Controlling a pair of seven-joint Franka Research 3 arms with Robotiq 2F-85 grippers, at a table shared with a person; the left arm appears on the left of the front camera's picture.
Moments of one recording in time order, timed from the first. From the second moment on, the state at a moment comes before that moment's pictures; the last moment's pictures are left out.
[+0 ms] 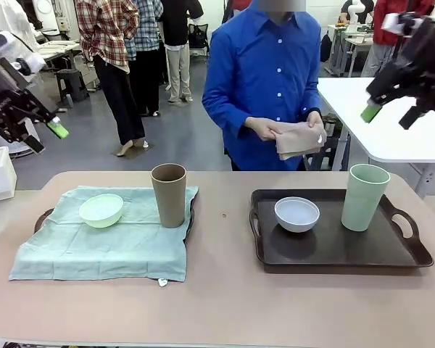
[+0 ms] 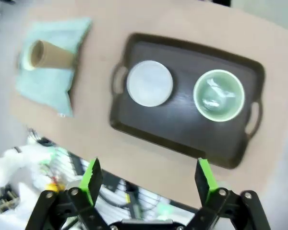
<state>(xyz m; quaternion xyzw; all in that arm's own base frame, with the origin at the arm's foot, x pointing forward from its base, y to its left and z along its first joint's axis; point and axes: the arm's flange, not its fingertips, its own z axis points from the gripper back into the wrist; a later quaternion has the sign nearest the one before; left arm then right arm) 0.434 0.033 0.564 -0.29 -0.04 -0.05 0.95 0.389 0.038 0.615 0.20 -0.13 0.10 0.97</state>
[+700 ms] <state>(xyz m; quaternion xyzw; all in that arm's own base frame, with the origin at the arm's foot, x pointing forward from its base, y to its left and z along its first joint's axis) 0.428 0.118 0.542 -0.53 -0.02 0.05 0.84 0.342 -0.111 0.599 0.43 -0.23 0.04 0.87</state>
